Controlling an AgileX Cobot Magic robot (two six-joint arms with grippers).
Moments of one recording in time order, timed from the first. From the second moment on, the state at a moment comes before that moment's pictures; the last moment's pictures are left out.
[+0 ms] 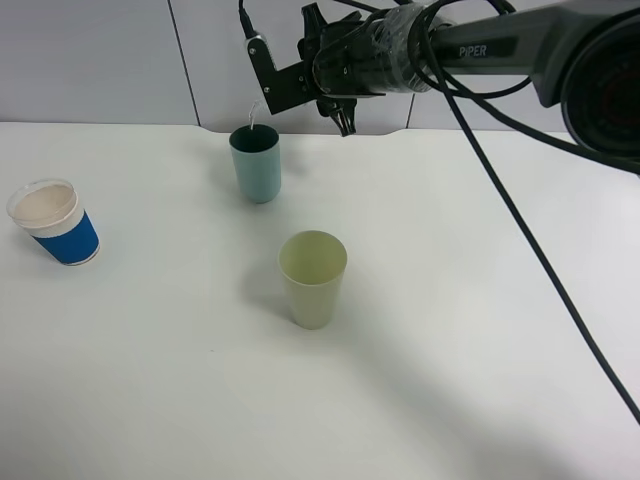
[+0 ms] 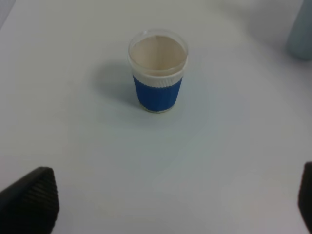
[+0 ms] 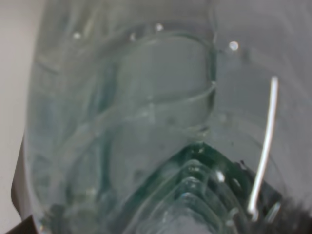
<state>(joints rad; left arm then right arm) 0.06 0.00 -0.50 -0.02 1.06 -0.03 0.62 2.30 -1.82 -1.29 0.44 -0.39</state>
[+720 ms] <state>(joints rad) 0.06 0.00 -0.50 -0.02 1.06 -0.03 0.62 2.30 -1.82 -1.36 0.44 -0.39</state>
